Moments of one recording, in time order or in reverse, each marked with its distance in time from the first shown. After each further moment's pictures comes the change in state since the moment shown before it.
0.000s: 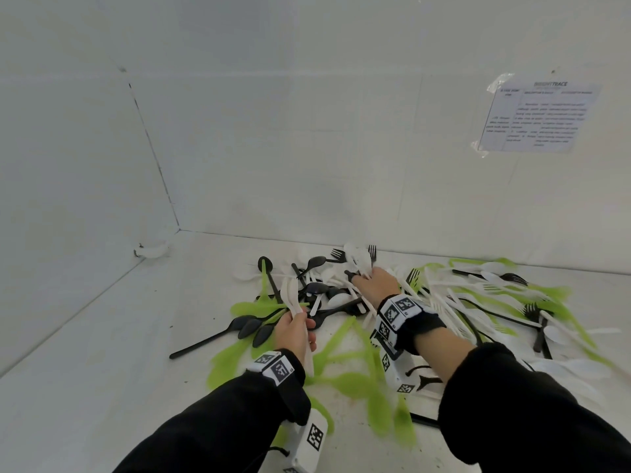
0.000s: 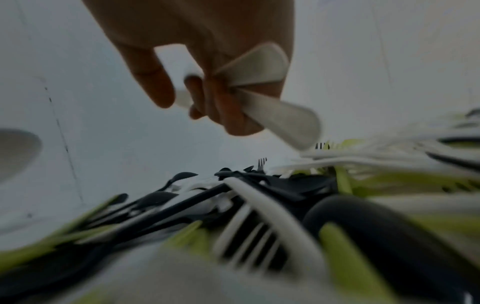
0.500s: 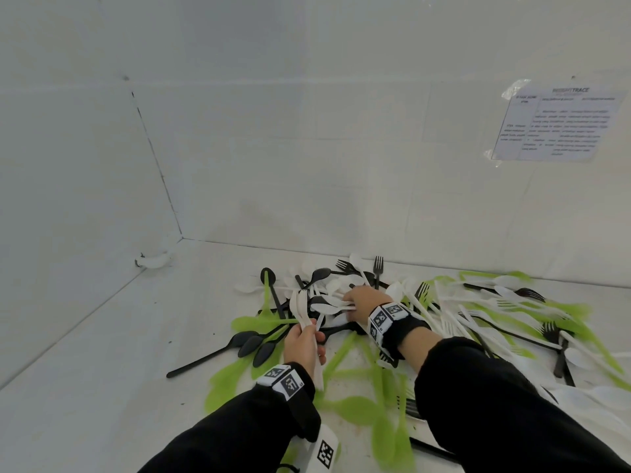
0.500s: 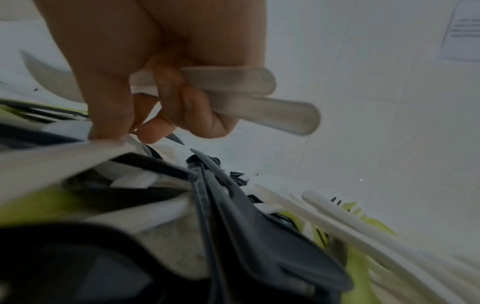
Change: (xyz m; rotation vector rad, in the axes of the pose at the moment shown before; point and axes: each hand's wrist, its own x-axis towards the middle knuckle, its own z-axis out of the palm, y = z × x) left_hand 0.017 -0.004 0.014 -0.010 -0.003 -0.021; right_hand 0.043 -0.001 0.023 -0.668 -0.289 -0.321
